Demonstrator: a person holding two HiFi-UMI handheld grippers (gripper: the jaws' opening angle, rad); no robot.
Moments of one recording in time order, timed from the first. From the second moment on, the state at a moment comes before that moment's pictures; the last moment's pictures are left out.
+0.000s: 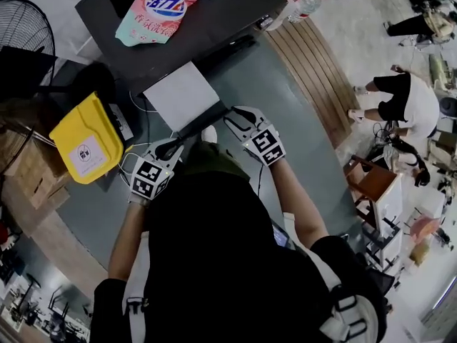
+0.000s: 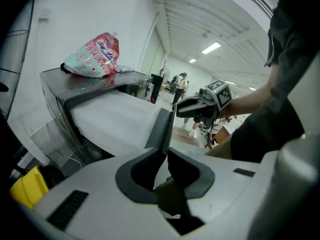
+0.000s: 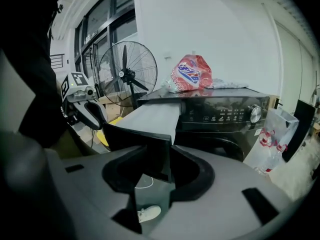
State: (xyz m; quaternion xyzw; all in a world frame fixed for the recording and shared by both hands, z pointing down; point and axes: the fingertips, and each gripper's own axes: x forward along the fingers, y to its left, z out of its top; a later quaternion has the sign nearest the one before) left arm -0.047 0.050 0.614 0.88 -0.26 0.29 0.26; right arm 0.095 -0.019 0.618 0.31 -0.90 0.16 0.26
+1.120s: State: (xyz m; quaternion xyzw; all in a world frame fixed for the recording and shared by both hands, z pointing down) left arm -0.080 -0.005 0.609 0.86 -0.34 0.27 0.26; right arm 0.064 -0.073 0.615 0.30 -0.91 0.16 0.25
